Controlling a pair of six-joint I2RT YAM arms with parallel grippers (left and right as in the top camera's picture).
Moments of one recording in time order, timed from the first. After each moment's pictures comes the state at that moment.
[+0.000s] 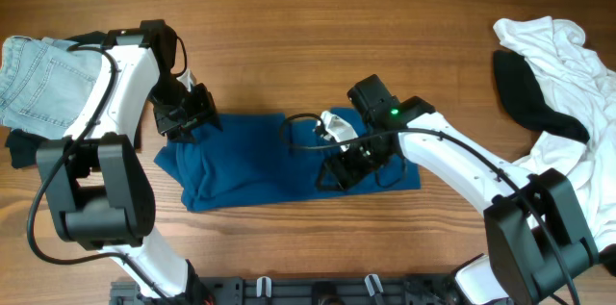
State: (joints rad) left arm 0.04 1.89 1.43 -1.31 0.26 -0.31; right arm 0.52 1.67 1.00 -0.78 -0.70 -0.16
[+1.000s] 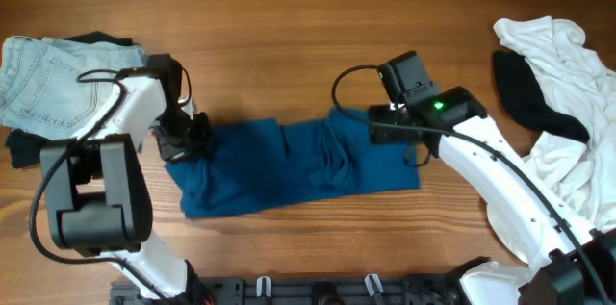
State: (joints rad) left arm 0.07 1.87 1.15 -1.08 0.16 -0.29; right arm 0.41 1.47 1.11 -0.90 0.12 0.36
